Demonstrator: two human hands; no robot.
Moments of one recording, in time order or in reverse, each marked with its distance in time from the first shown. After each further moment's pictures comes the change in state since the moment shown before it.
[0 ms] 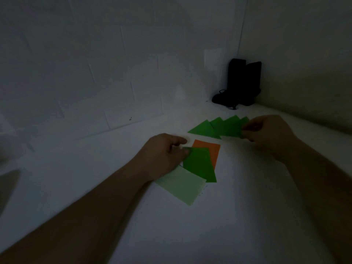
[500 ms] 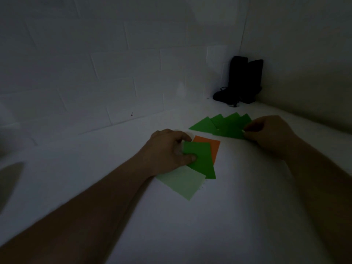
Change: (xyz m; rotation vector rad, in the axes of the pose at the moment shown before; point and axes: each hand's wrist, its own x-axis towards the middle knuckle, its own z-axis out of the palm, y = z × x) left_hand 0.006 -0.008 0.008 0.084 0.013 0.126; right_hand 0.006 0.010 -0.004 -0.184 -0.043 -0.019
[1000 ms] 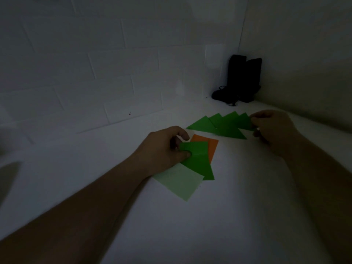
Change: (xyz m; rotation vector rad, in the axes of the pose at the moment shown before) left_hand -0.007 0.005 -0.004 -0.171 0.060 -0.063; right_hand 0.017 0.004 0.005 0.459 0.148 0.214
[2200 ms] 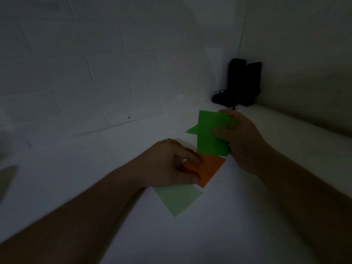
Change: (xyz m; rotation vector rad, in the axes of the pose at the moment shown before) left_hand -0.008 0.011 -0.005 0.066 -0.188 0.276; right_hand -0.068 -0.034 0.053 0.541 -0.376 -0.028
